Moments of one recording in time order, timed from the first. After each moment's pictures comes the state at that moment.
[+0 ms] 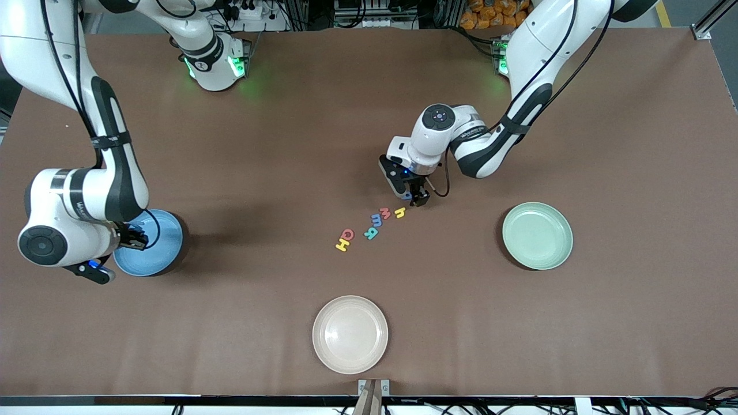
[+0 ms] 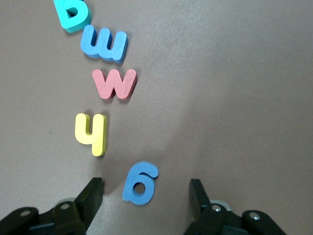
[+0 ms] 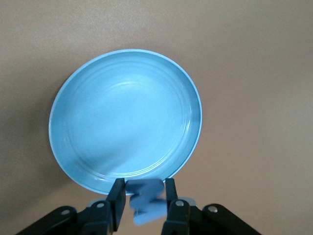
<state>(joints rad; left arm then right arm) -0.24 0.62 -0.48 -2.10 0.64 2.77 -0.07 0.01 0.57 -0.09 -1.58 -0.20 1.82 0.49</state>
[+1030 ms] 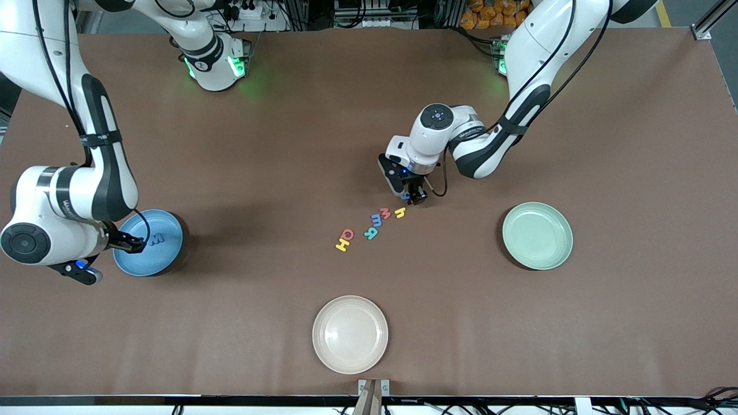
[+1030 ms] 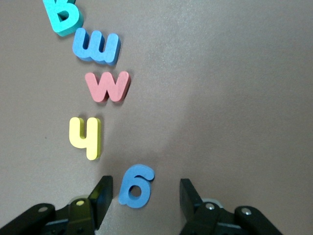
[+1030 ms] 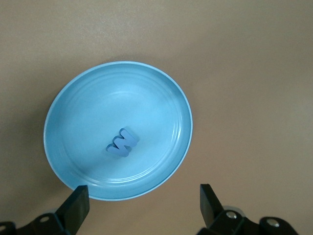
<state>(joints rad) -0.25 0.62 -0.49 -2.09 0.66 2.77 -0.07 -0.01 0.56 -0.09 -1.57 -0.20 1.81 0.50</state>
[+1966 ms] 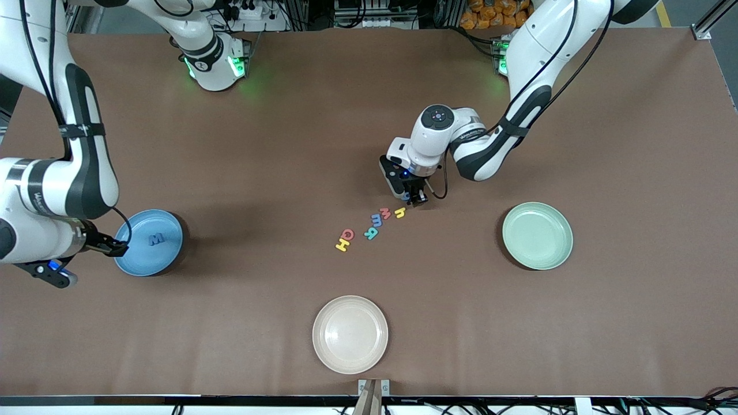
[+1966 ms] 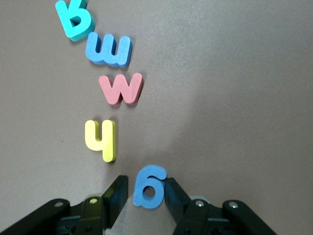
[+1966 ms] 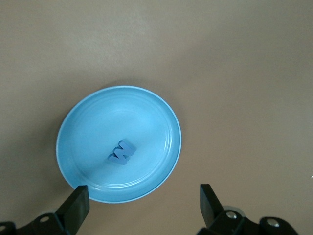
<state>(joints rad) -0.25 0.62 -0.47 -2.08 0.72 2.77 -0.07 -0.03 0.53 -0.09 -1.50 -0.20 1.79 0.50</state>
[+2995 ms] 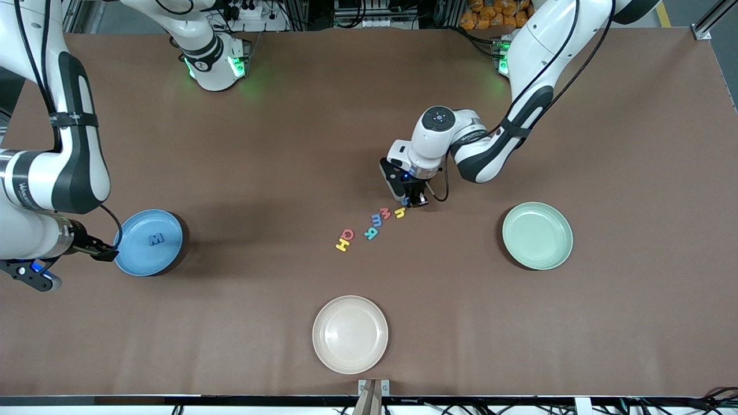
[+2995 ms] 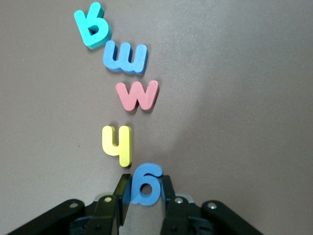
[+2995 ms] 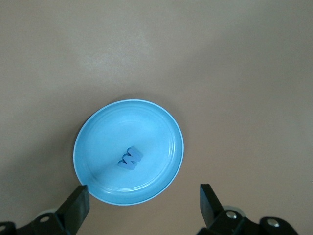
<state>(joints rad) -0.24 0.62 -0.47 -2.06 0.72 2.76 -0.07 -0.02 0.51 -0.08 -1.46 -0.22 1.79 0.52</state>
